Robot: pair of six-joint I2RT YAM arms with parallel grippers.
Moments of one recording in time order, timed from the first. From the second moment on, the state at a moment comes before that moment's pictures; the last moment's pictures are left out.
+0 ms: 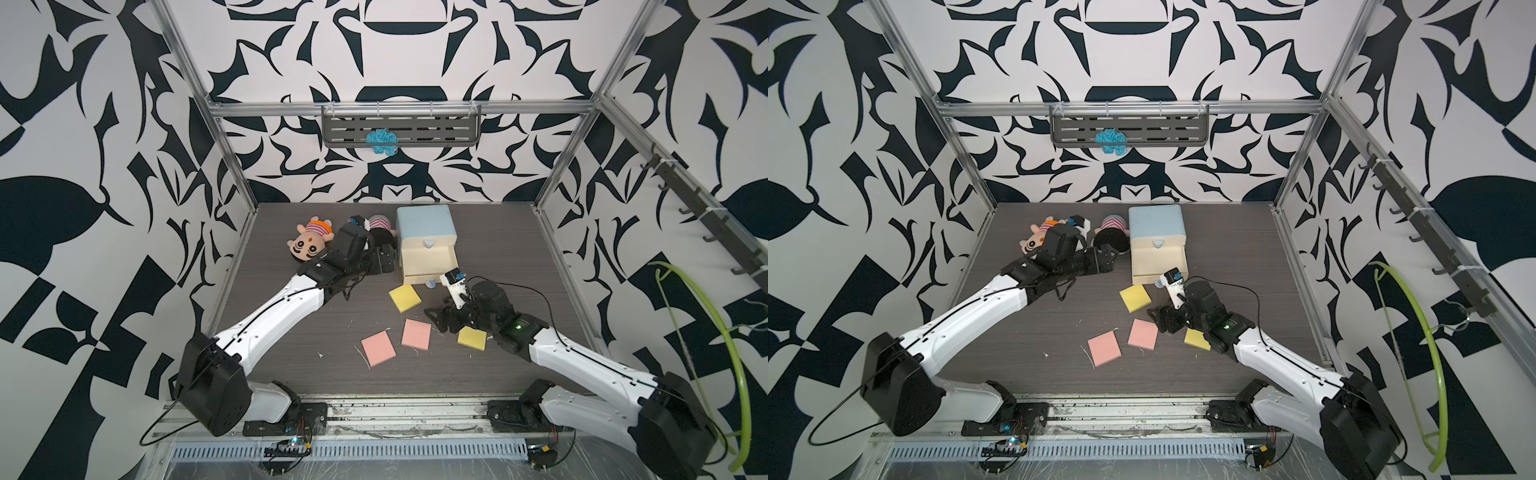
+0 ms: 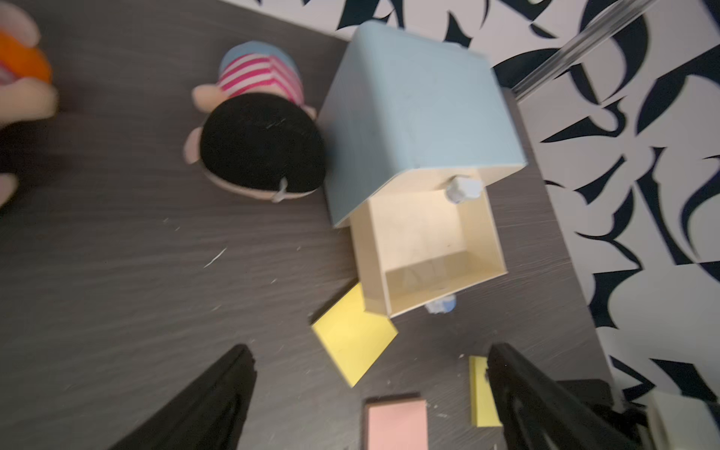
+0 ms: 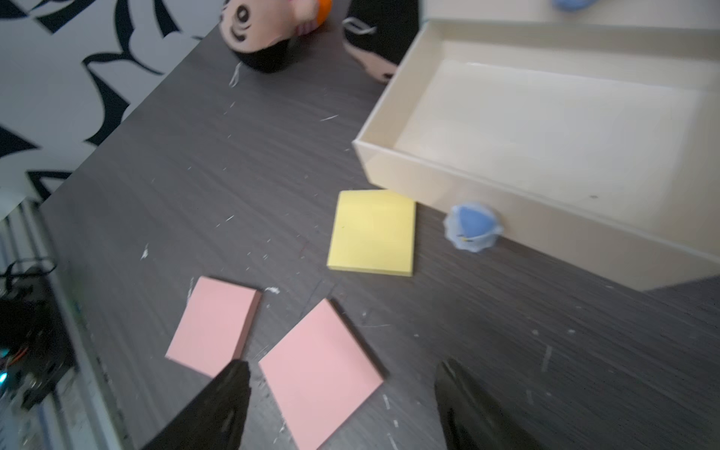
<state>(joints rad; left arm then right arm) -0.60 1.34 1.08 -0.43 0.01 -0.59 0.68 1.07 0.54 -0.10 -0.23 0.20</state>
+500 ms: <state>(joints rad) -0.34 1.15 0.81 -0.56 0.06 -0.71 1.14 1.49 0.83 -0.24 -0.09 0.02</state>
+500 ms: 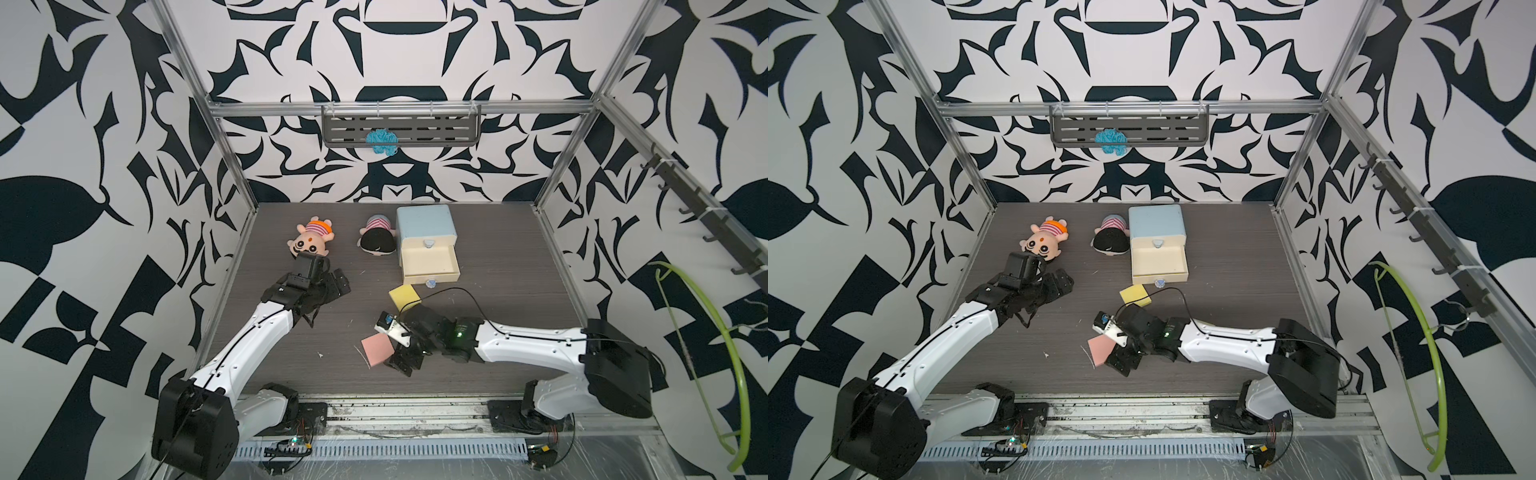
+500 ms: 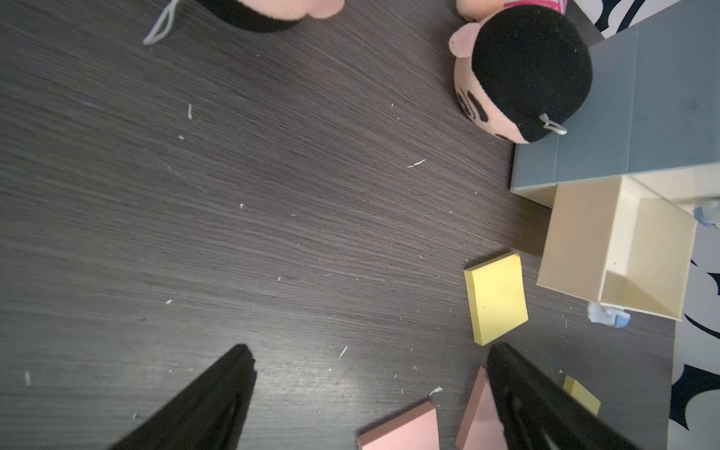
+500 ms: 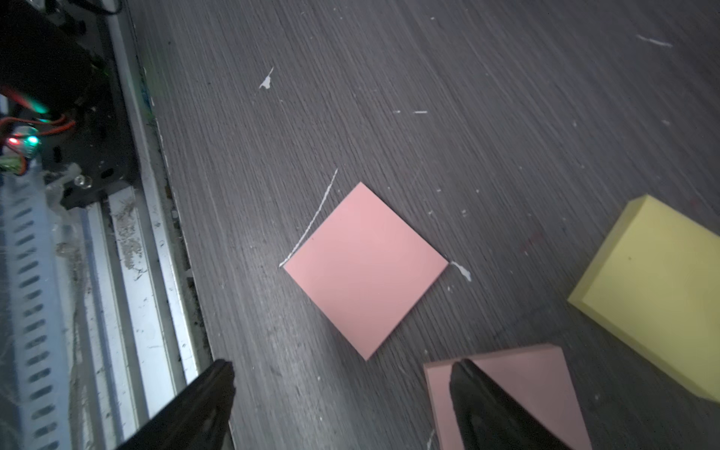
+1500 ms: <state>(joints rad) -0.31 1.11 0.77 -0.59 0.13 -0.63 1.27 1.98 1.32 -0.65 0.29 0.62</state>
